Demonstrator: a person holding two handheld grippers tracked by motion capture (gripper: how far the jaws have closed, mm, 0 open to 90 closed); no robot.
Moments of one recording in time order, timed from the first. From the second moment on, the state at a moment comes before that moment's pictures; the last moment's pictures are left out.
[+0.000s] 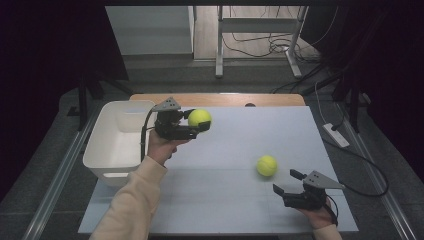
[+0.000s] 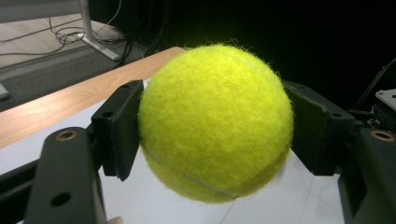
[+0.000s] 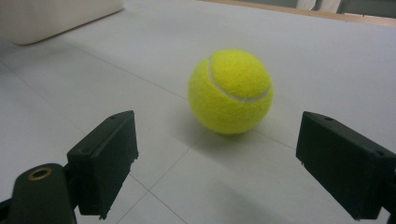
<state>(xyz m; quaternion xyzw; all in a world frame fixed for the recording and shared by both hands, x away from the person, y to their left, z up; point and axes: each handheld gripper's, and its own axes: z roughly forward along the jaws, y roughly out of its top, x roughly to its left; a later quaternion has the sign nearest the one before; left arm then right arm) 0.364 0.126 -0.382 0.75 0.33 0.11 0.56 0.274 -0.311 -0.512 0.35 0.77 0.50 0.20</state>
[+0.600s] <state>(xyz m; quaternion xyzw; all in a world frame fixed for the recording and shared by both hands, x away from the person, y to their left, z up) 0.362 0.135 -0.372 0.75 0.33 0.12 0.56 0.274 -0.311 -0.511 0.35 0.77 0.50 0.21</state>
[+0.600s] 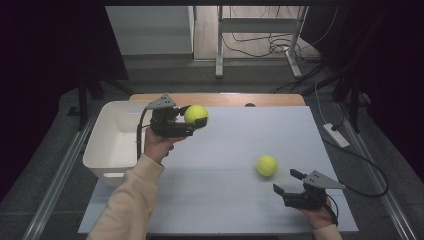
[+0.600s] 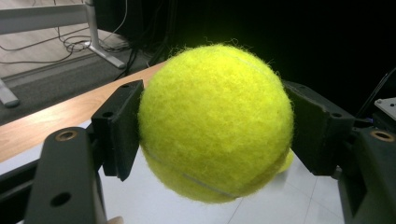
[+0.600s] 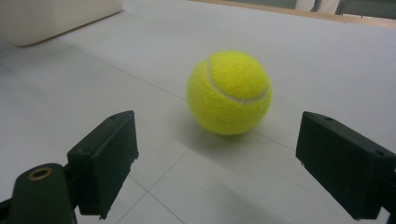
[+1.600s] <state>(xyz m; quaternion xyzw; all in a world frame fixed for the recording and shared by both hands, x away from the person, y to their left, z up) 0.355 0.158 -0.359 0.73 0.34 0.14 0.57 0.274 -0.311 -0.511 0.35 0.77 0.50 0.21</state>
